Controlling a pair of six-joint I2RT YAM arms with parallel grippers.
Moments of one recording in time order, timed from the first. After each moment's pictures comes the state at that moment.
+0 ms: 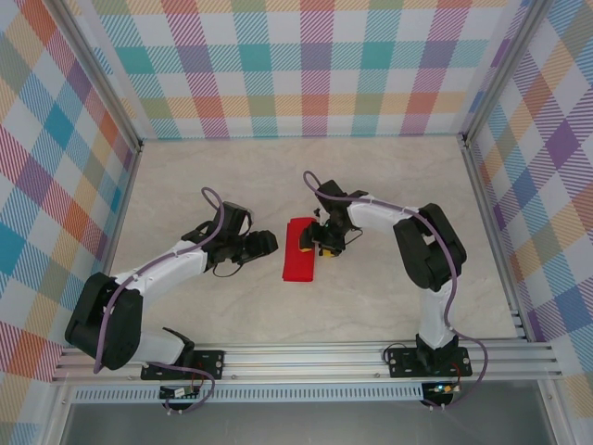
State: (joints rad) left arm -0.47 1.37 0.77 -0.33 0.26 -0.74; right arm 0.59 1.99 1.32 -0.67 -0.44 0.62
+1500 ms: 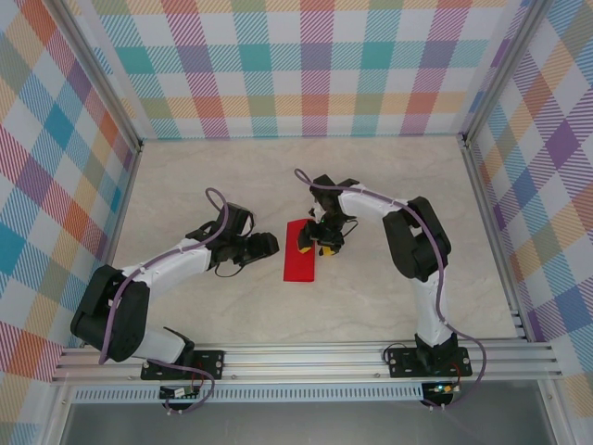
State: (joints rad) left arm -0.47 1.42 0.77 -0.32 0.27 -0.74; right arm 0.59 2.13 1.53 -0.92 -0.46 0.49
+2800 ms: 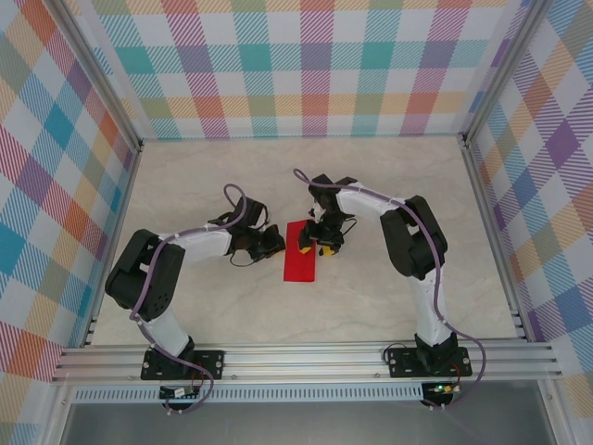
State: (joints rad) left arm -0.47 1.72 0.90 -0.18 0.43 -0.84; right arm 0.59 2.16 1.58 -0.97 -0.44 0.49
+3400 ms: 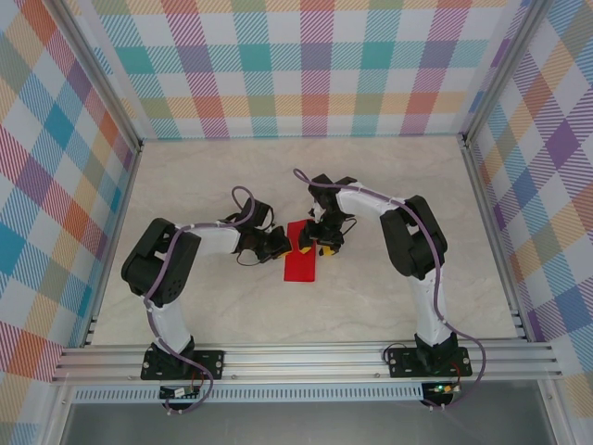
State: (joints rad) left arm -0.49 1.84 0.93 -0.10 0.48 -0.87; right arm 0.59 2.16 1.58 -0.97 -0.44 0.49
